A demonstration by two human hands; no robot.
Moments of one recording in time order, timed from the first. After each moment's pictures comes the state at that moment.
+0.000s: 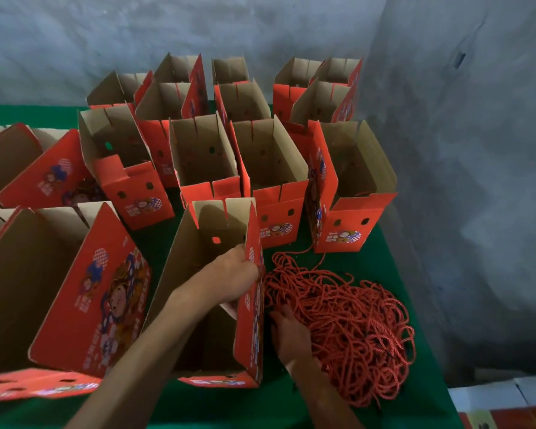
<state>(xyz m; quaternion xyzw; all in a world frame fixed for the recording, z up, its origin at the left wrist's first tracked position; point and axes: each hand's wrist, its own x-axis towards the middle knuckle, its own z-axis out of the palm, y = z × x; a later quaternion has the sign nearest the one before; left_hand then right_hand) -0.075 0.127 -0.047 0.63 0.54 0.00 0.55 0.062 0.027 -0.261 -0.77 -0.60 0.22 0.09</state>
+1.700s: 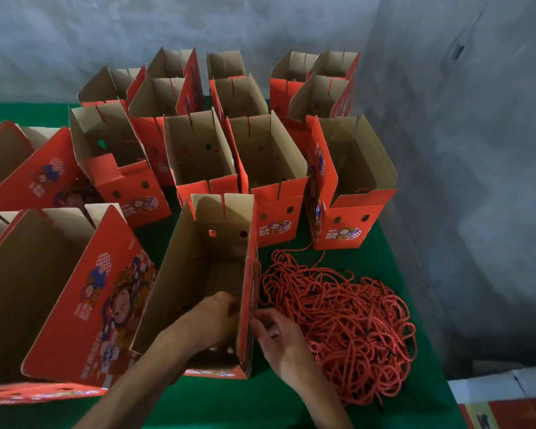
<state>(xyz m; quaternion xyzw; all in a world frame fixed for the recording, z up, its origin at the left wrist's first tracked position) -0.113 0.095 -0.081 0.71 0.52 -0.10 0.47 0.032 0.004 -0.199 -0.67 -0.43 0.47 0.39</state>
